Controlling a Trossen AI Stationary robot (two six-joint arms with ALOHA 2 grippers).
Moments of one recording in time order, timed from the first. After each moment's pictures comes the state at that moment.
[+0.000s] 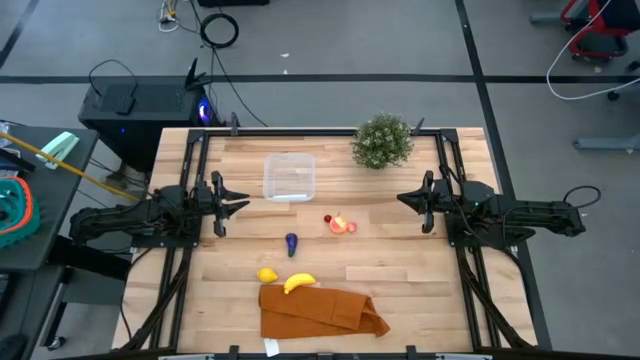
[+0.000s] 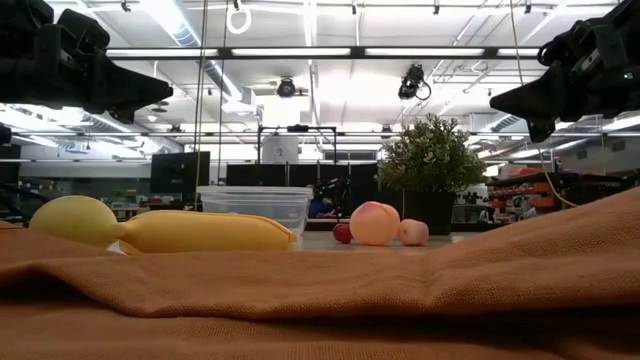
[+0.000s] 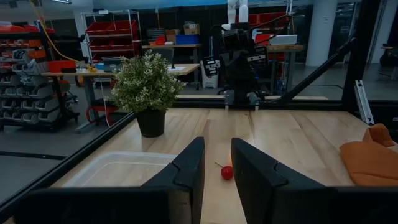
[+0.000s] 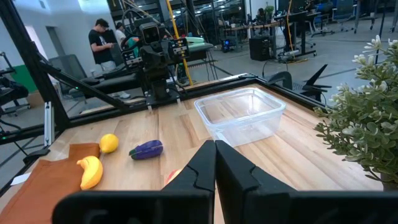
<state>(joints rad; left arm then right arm) 0.10 0.01 0.01 0.05 -0.09 0.01 -0.10 0.05 0.03 -0.02 0.07 0.18</state>
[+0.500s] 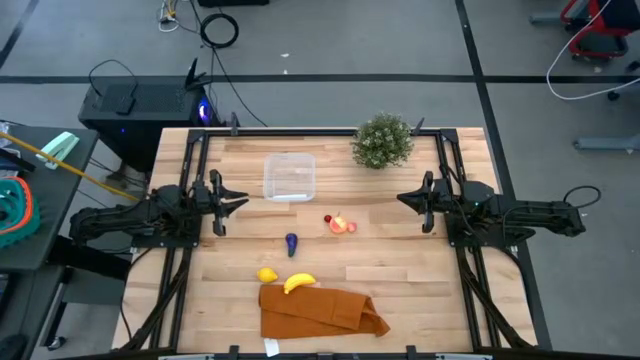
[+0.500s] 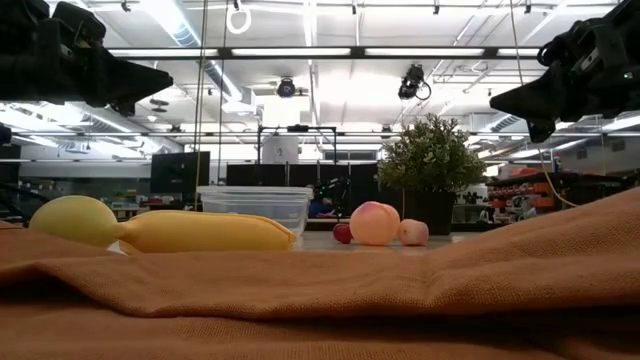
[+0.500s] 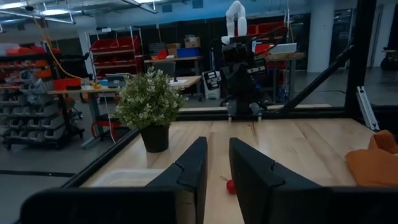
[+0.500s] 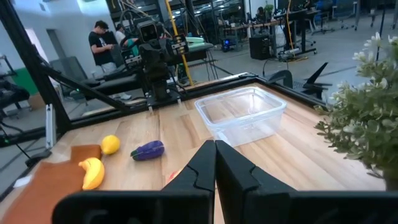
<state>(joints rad) 0.10 0.01 0.01 0.10 -0.09 0.06 -0.10 0.05 0.03 -0.01 0.07 0.22</state>
